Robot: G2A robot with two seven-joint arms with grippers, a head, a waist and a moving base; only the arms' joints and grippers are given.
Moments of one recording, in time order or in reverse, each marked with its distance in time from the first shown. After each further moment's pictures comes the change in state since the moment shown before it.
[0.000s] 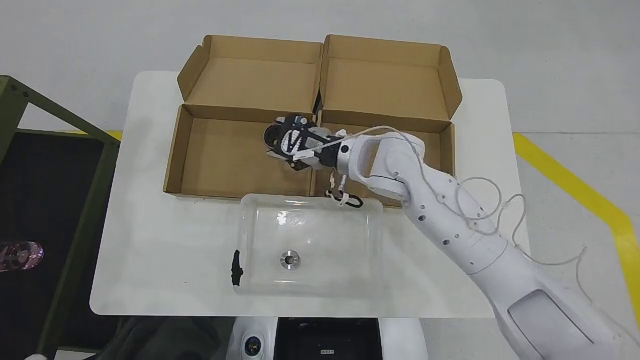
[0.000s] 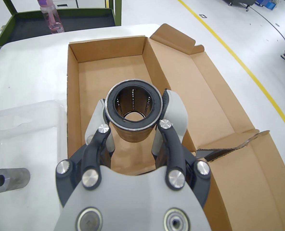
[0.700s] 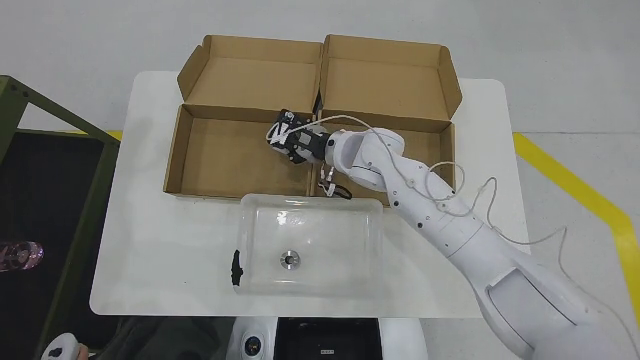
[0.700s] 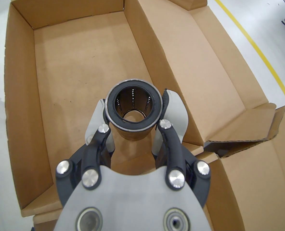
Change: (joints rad) left arm 0.000 0.000 0.000 0.000 0.000 0.000 0.000; right arm 0.103 -0.100 -0.108 0.278 -0.018 0.093 0.015
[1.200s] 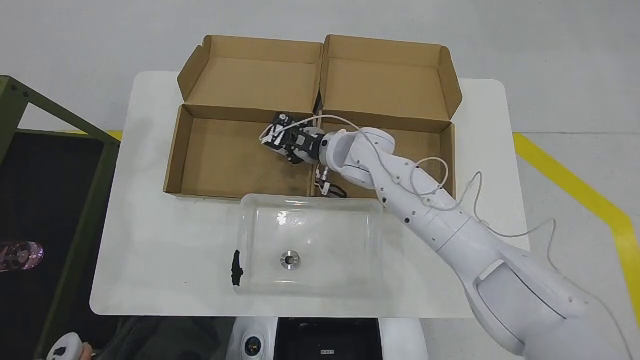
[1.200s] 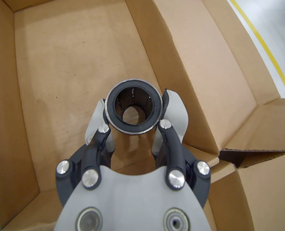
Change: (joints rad) left arm 0.000 0.000 0.000 0.000 0.000 0.000 0.000; right arm 0.035 -0.057 -0.035 0.117 -0.029 0.012 -0.003
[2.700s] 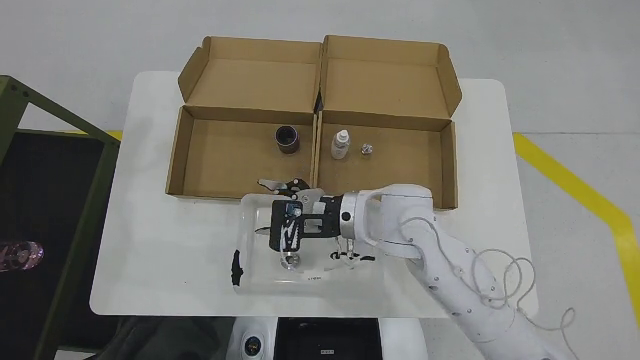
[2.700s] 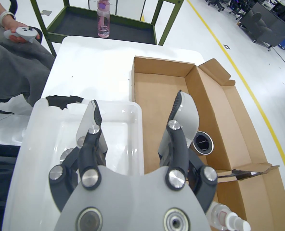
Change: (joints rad) left arm 0.000 0.000 0.000 0.000 0.000 0.000 0.000; right arm -0.525 0.166 0.316 -0.847 -0.174 -0.422 0.061
